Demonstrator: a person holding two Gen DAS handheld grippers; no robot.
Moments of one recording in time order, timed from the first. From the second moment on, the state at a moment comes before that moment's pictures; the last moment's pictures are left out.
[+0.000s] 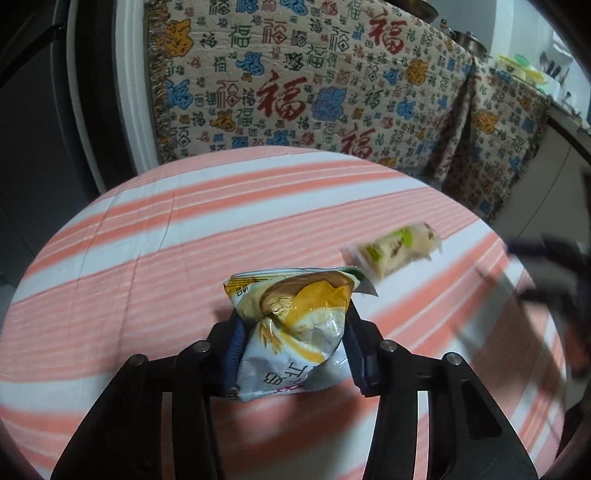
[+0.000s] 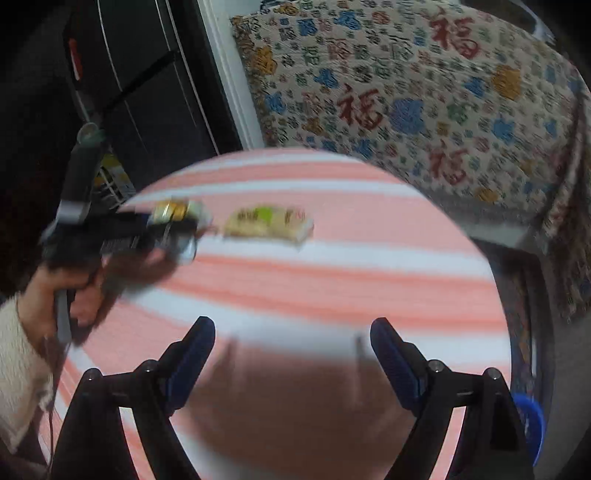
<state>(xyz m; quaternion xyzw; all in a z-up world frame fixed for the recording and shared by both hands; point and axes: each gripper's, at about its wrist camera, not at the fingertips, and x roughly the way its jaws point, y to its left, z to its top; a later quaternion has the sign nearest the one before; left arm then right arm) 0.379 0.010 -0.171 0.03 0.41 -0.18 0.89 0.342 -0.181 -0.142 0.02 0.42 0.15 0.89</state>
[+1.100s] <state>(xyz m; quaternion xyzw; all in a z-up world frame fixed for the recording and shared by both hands) 0.254 0.066 -0.184 -0.04 0.43 -0.11 0.90 0.405 -0.095 -0.174 0.04 0.47 0.08 0.88</state>
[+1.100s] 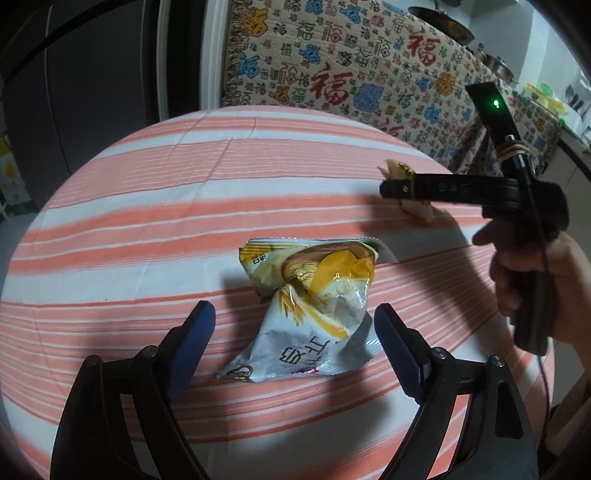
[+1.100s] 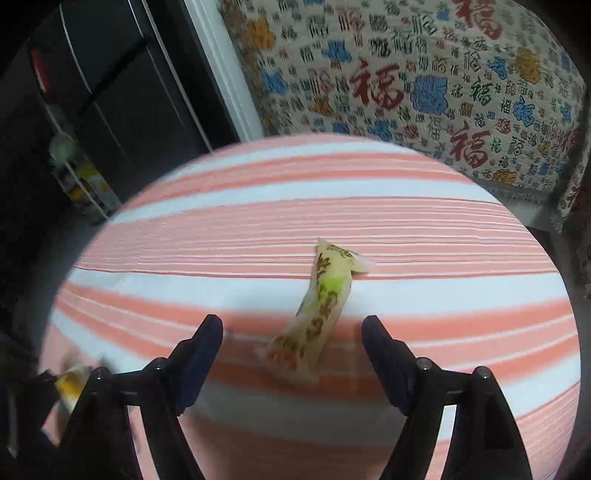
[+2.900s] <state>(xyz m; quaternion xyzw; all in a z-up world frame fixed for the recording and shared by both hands) 0.185 -0.030 -0.123 0.01 0.38 -0.18 0.91 0.200 -0.176 -0.117 0.06 0.44 0.09 0.89</state>
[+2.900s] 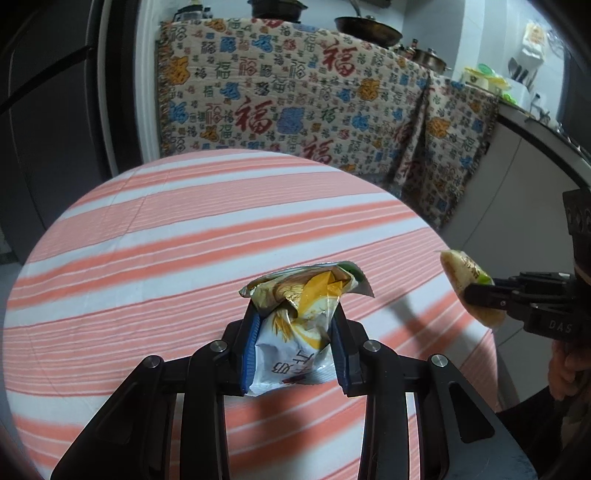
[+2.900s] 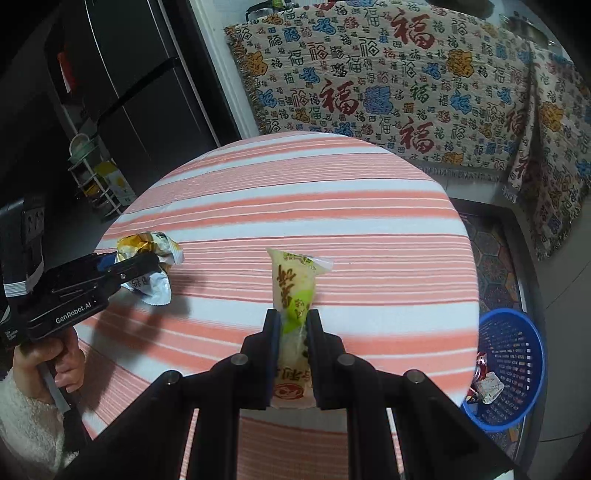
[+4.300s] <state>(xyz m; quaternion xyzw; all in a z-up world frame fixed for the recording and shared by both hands) 0.249 -0.443 -0.190 0.03 0.48 -0.38 0.79 0.158 -0.503 -0.220 0.19 0.49 -0.11 0.84</state>
